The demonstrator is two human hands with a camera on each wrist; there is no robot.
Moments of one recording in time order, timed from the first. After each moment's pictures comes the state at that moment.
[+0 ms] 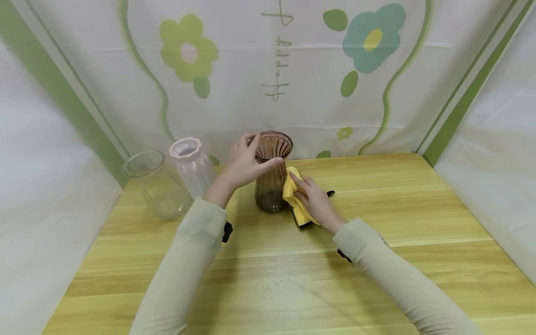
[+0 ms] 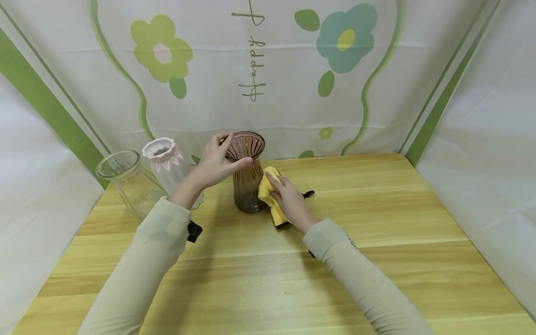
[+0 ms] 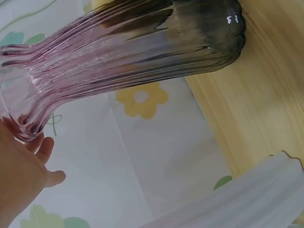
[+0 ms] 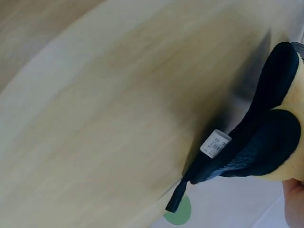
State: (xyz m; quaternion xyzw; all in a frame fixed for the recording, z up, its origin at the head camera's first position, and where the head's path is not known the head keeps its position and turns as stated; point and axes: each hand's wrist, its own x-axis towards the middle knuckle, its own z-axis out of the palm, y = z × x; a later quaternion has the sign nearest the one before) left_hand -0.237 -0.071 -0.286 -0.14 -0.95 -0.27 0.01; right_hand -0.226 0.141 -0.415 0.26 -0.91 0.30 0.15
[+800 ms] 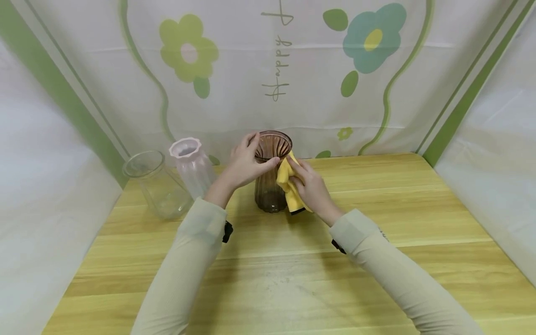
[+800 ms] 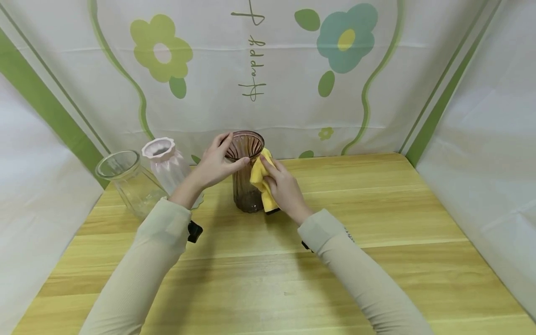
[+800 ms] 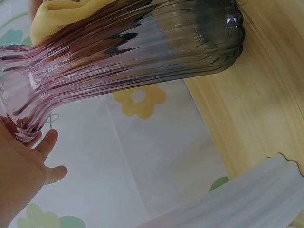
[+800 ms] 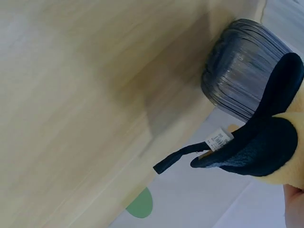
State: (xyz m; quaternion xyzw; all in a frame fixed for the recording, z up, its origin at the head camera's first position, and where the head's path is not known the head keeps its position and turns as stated) left_hand -0.239 -0.073 -0.288 -0.14 -0.95 -0.28 0.00; right_hand -0.233 0.124 -0.379 0.25 -0.87 0.36 0.21
